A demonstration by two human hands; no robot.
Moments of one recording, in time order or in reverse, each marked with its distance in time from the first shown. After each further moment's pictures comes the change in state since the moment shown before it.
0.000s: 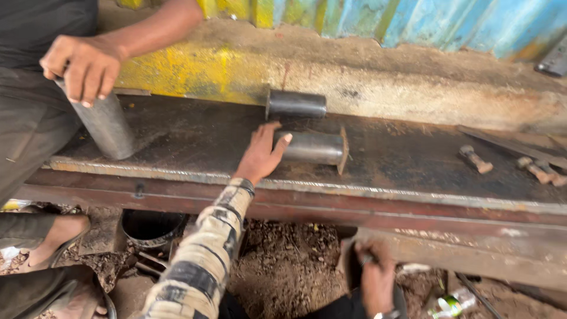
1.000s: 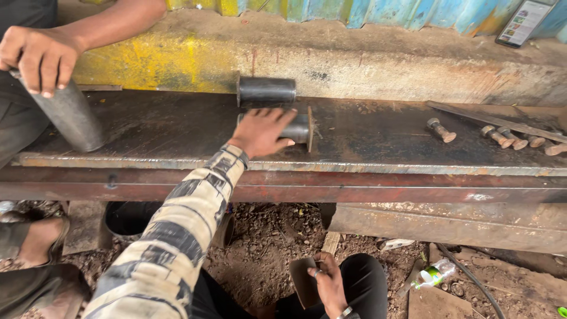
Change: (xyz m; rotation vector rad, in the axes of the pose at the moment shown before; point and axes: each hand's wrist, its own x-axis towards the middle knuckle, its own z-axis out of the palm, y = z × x) left_hand 0.029 0.056 0.036 0.959 -0.268 0.802; right_hand -0.080 0.066 0.015 0.284 -0.376 0.514
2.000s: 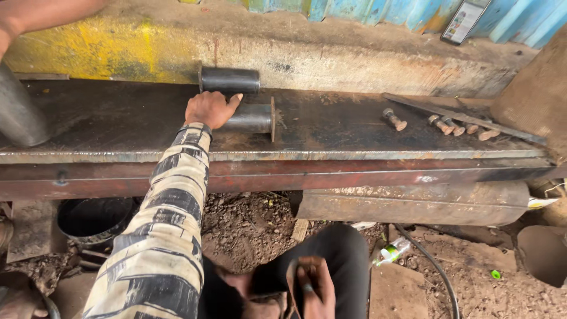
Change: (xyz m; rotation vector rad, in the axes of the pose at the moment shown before) left_hand 0.011 -0.034 0.020 -0.368 -0.307 -0.827; right_hand -0.115 -0.055 -0.010 0.281 0.168 -0.241
